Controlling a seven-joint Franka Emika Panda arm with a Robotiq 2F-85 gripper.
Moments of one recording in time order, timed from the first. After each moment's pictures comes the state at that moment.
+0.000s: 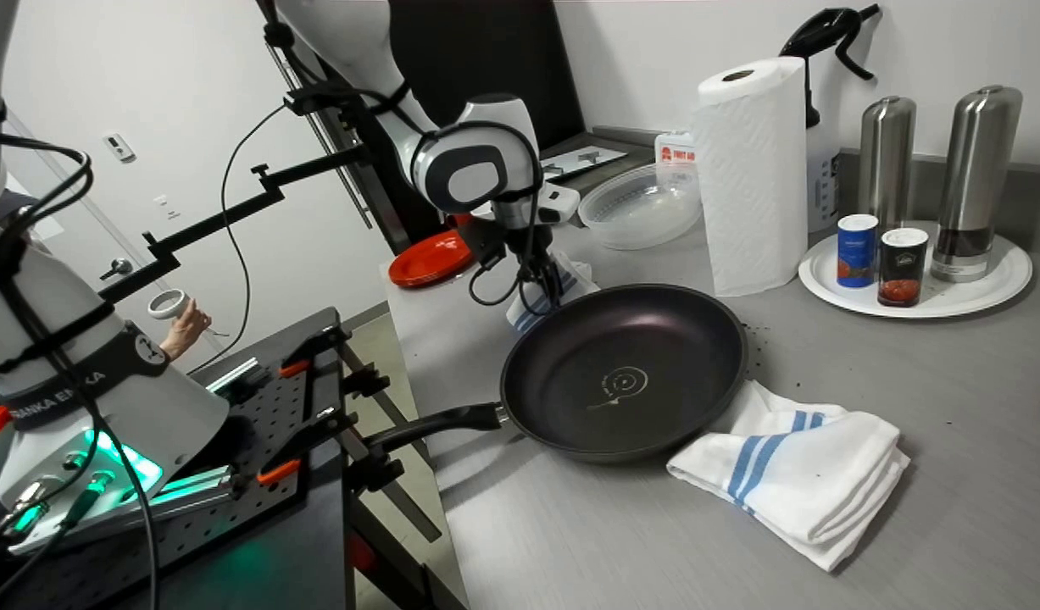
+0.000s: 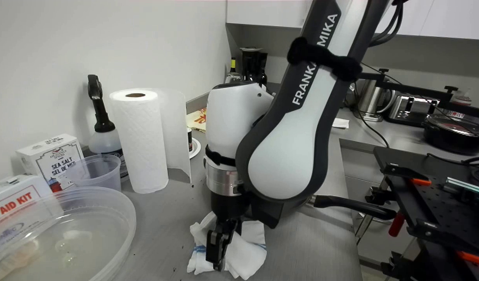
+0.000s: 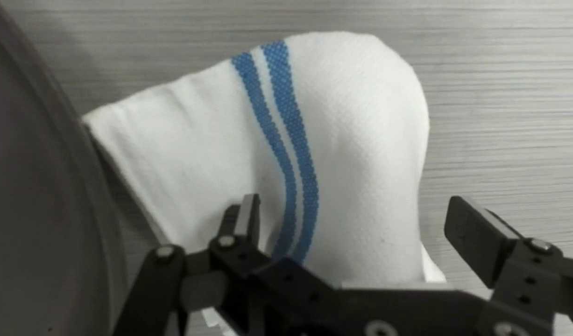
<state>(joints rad) 0.12 0.87 0.10 -2.04 0.11 2.88 0.10</state>
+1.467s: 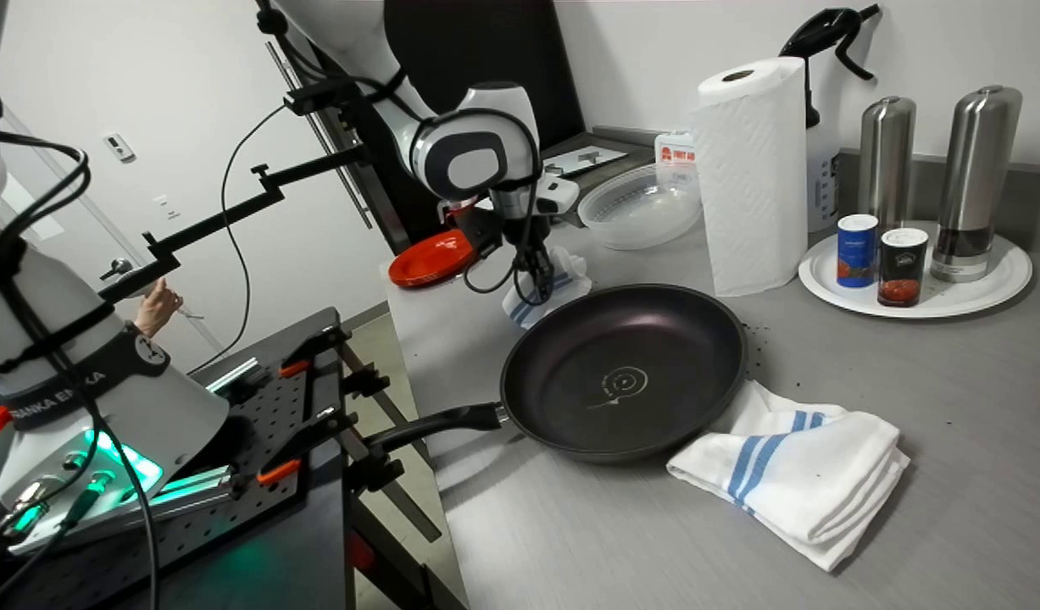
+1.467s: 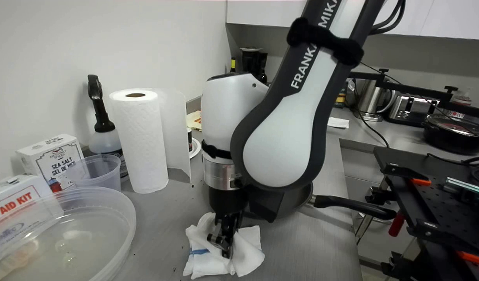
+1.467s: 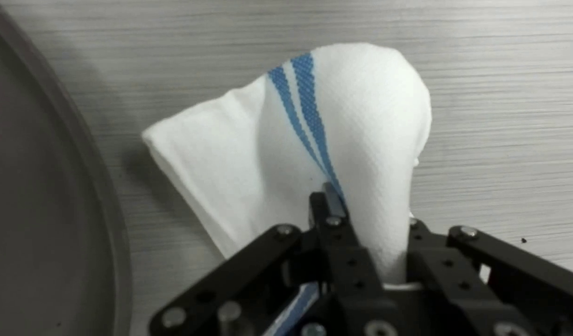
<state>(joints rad) 0.12 0.83 0.10 -2.04 0.11 2.81 0.12</state>
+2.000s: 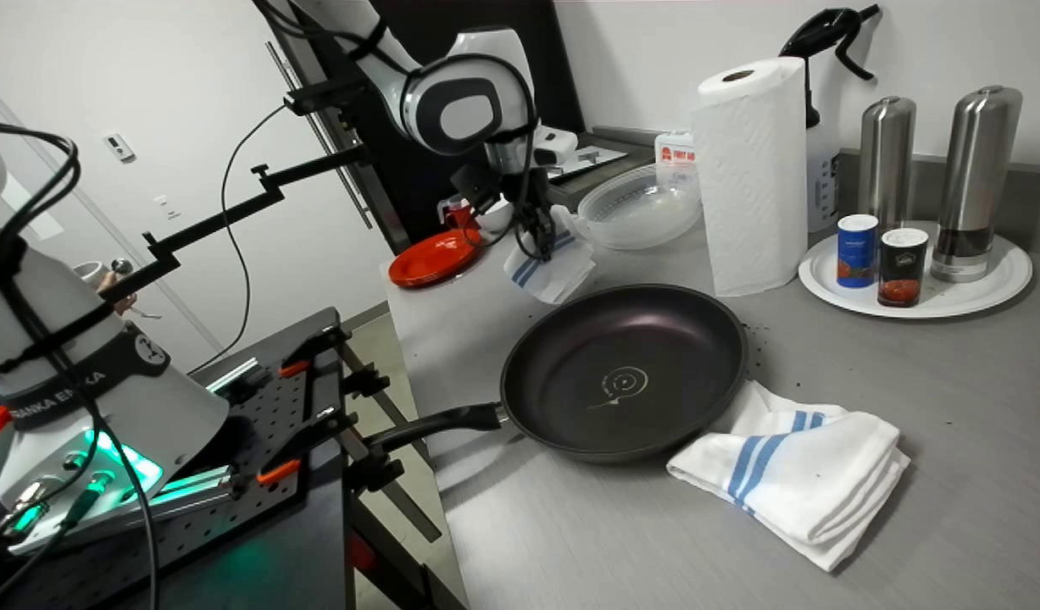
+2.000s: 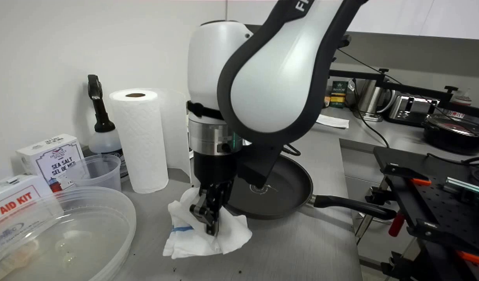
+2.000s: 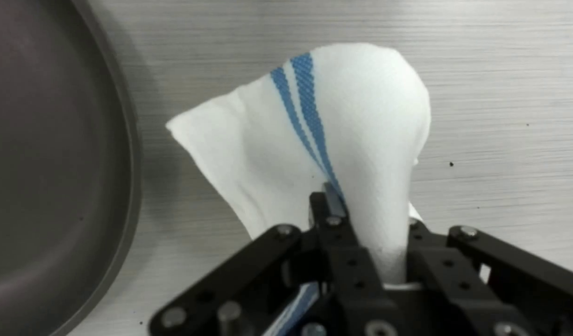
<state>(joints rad) 0.12 0.70 0.10 -2.06 0.11 2.75 0.12</state>
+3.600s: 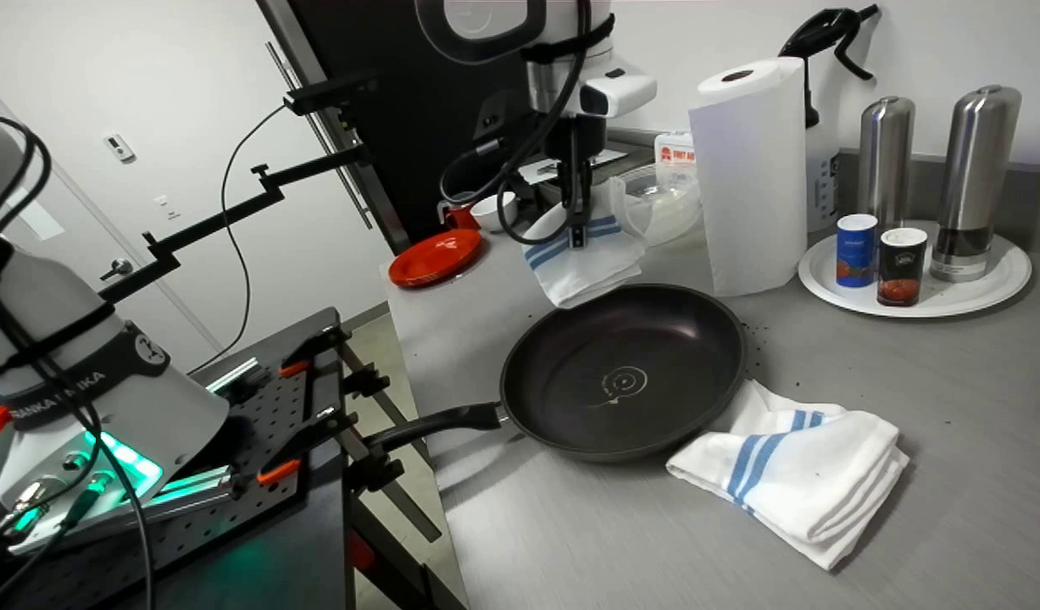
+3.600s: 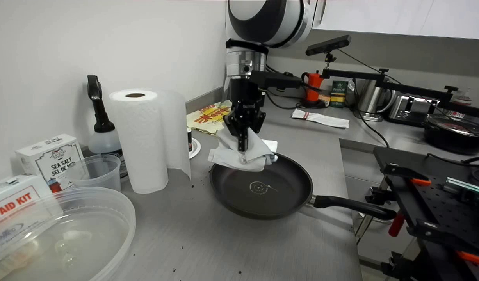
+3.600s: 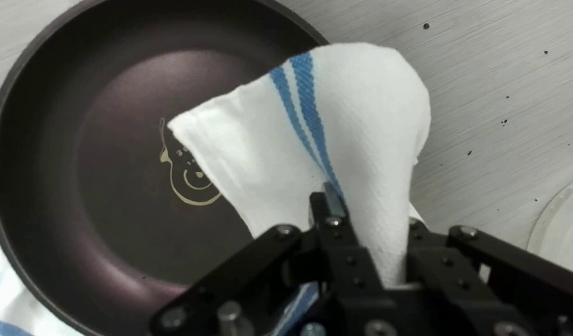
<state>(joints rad) -0.10 0.52 -0.02 -2.04 0.26 2.39 0.13</state>
